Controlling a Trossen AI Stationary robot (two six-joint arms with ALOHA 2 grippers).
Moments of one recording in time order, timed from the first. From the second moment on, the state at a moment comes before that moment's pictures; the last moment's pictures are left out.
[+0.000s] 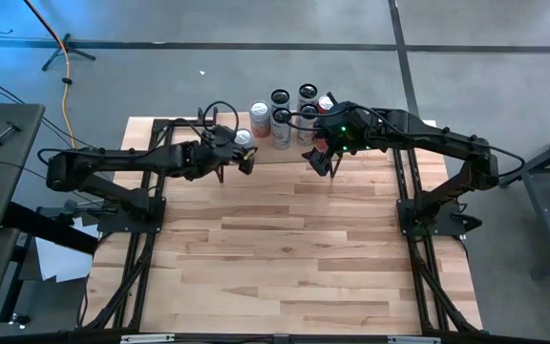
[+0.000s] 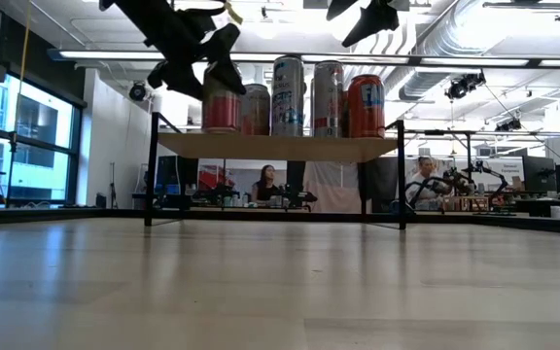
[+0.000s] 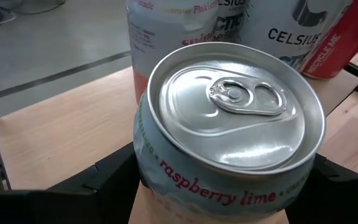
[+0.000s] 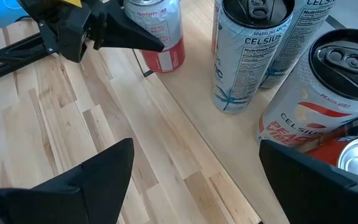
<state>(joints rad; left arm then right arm) 0.18 1.27 0.95 -0.29 -0.61 -0.50 -0.20 1.46 1.65 -0.96 0.14 0.28</state>
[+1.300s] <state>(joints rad) 0.18 1.26 0.95 -0.23 -0.56 -0.39 -0.20 1.46 1.65 -0.96 0.14 0.28</state>
